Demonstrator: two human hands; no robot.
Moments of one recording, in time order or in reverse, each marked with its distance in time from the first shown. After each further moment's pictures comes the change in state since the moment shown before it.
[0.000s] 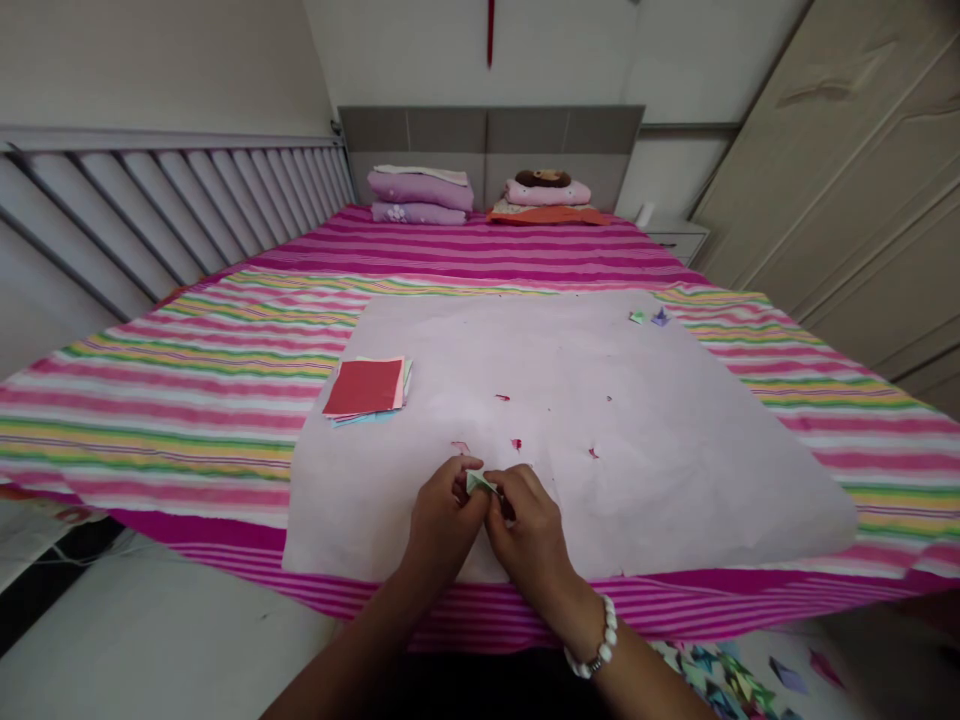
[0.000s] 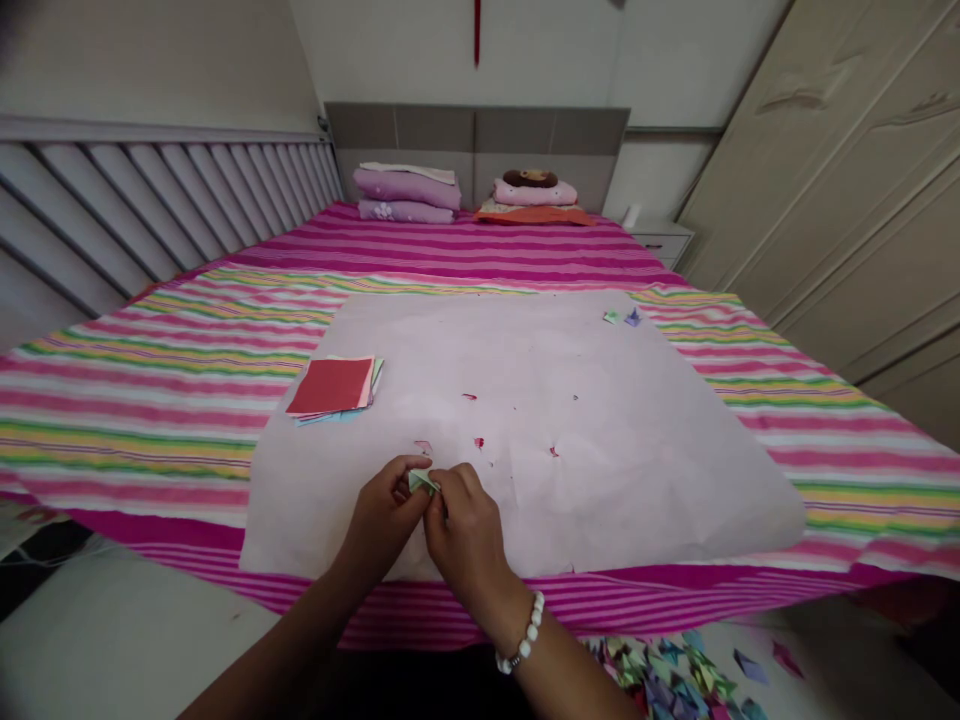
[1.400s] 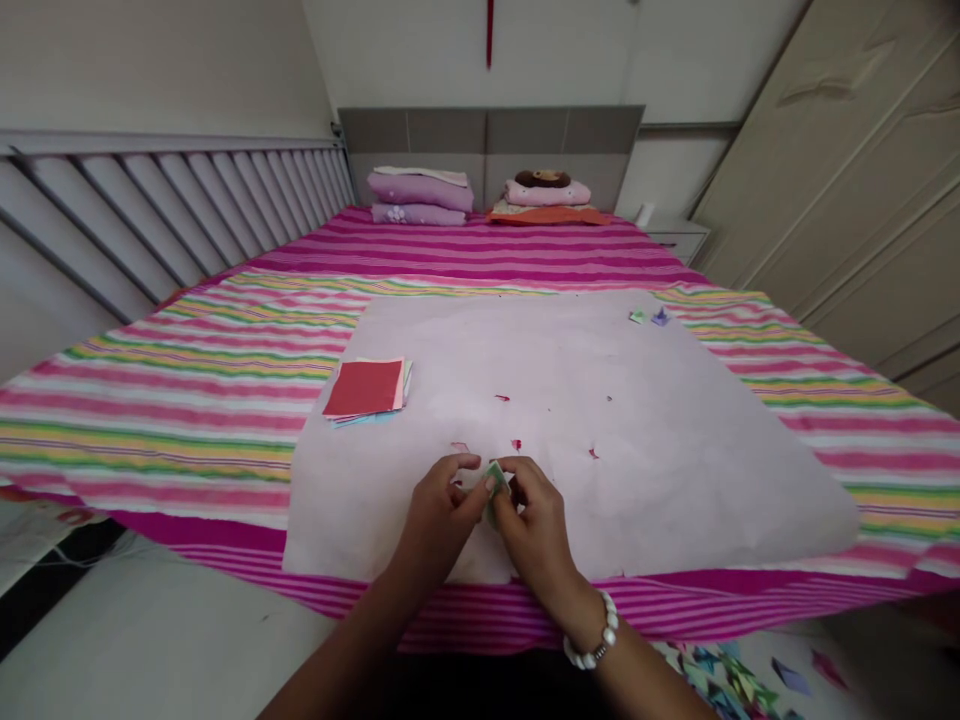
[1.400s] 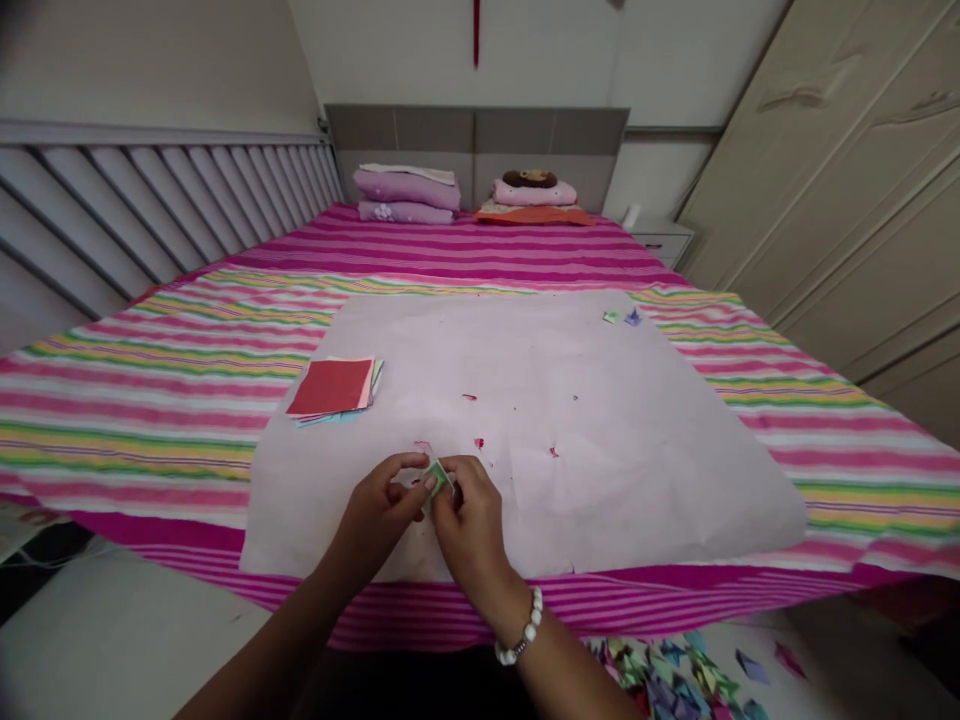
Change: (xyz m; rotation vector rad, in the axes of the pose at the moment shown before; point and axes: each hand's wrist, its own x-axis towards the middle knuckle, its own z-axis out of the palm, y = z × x) left_hand -0.001 0.013 -0.008 -0.043 -0.102 -0.044; right_hand 0.010 -0.003 -0.003 0.197 0.041 0.215
